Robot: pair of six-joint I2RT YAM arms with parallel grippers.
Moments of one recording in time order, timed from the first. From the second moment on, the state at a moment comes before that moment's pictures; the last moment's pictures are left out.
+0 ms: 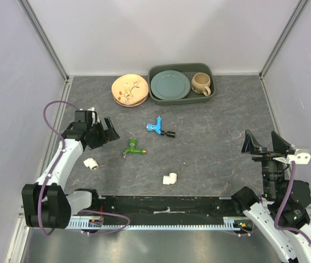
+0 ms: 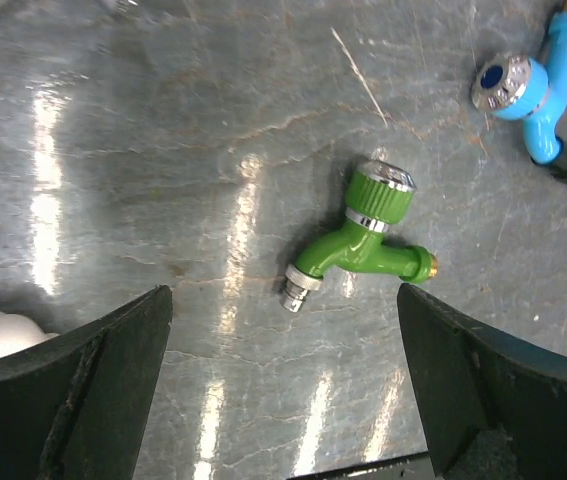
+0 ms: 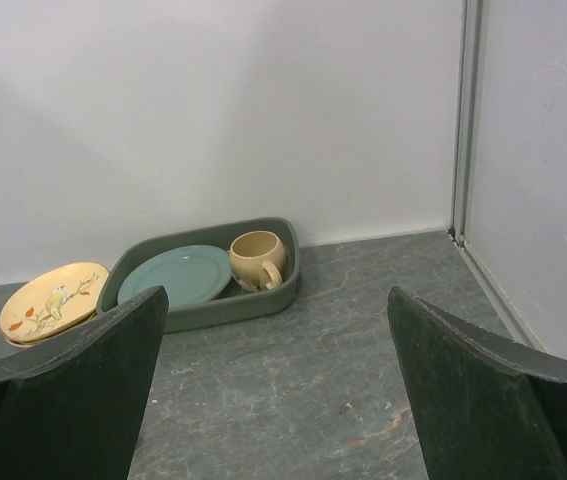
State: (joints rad) left arm -0.02 1.14 0.79 -0.58 0.19 -0.42; right arm 0.57 0.02 0.62 -0.23 0.56 -0.01
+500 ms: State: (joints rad) left arm -0.33 1.42 1.04 -0.70 0.06 -0.44; right arm 0.57 0.02 0.62 -0.23 0.55 -0.01
